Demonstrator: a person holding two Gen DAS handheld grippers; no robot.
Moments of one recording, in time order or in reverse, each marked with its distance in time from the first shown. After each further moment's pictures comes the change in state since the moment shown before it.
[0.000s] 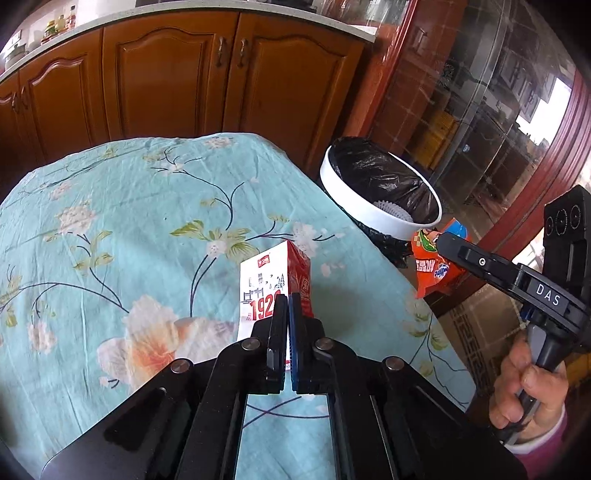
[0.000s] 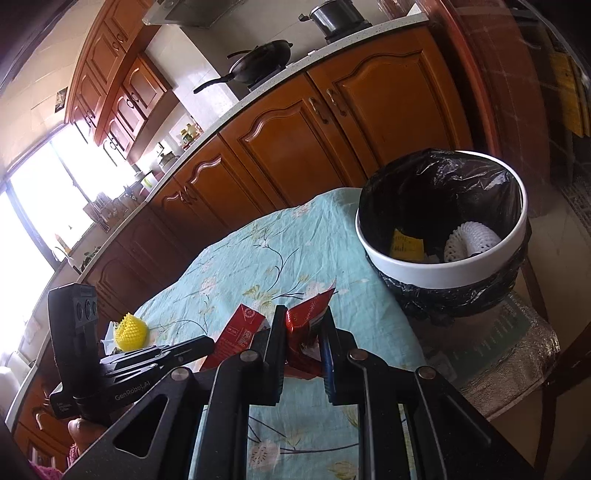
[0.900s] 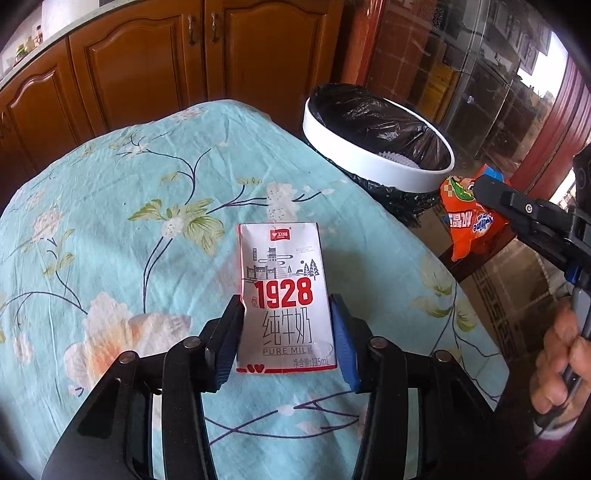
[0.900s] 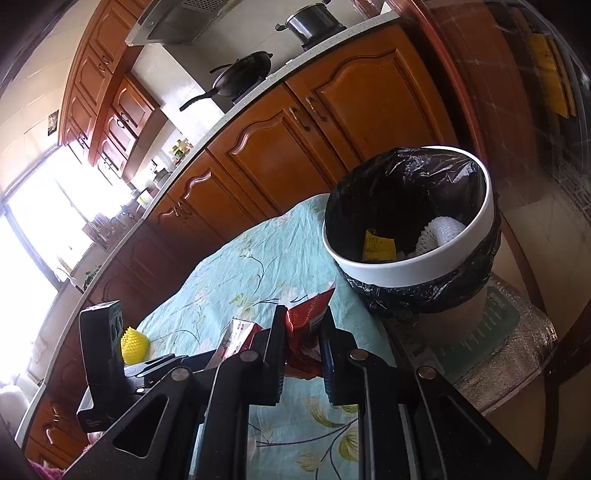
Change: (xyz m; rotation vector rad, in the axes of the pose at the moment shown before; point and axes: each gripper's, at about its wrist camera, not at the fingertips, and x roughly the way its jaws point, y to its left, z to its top) left arm 0.046 -0.034 -0.012 0.113 0.099 0.080; right arm -0.015 -0.035 -0.002 0.068 -0.020 0.011
